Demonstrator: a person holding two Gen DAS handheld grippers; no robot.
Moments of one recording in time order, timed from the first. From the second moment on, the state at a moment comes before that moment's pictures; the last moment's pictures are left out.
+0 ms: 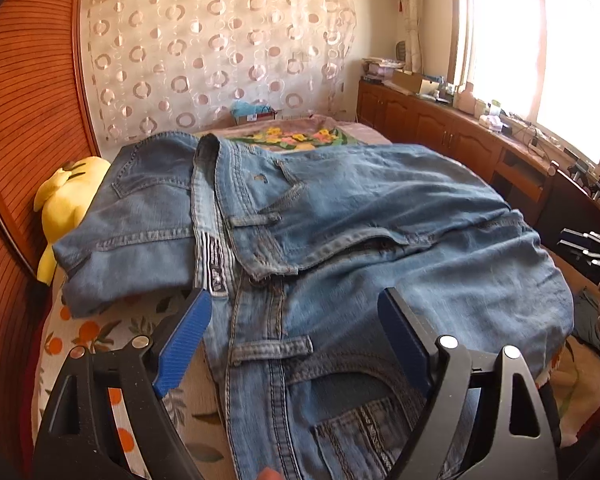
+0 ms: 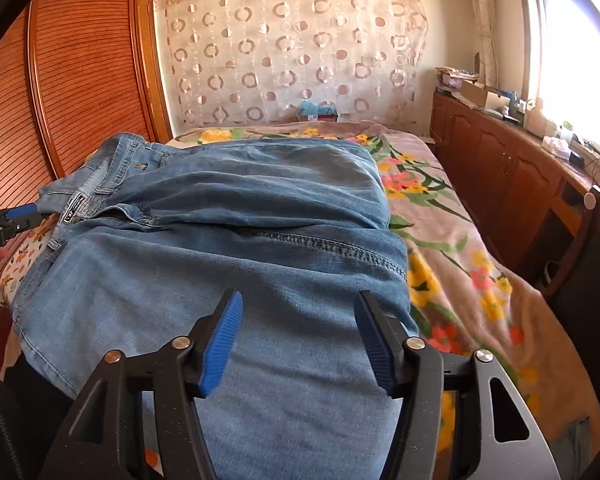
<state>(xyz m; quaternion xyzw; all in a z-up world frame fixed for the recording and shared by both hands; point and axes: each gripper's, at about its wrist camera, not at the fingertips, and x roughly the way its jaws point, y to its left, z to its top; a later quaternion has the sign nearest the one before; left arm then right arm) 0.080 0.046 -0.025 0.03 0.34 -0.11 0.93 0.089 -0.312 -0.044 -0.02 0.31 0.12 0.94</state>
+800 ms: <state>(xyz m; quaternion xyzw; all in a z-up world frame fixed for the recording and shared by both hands) -0.013 0.098 -0.079 0.00 0.41 -0.13 0.90 0.050 -0.345 -0.060 -0.05 0.40 0.08 0.91</state>
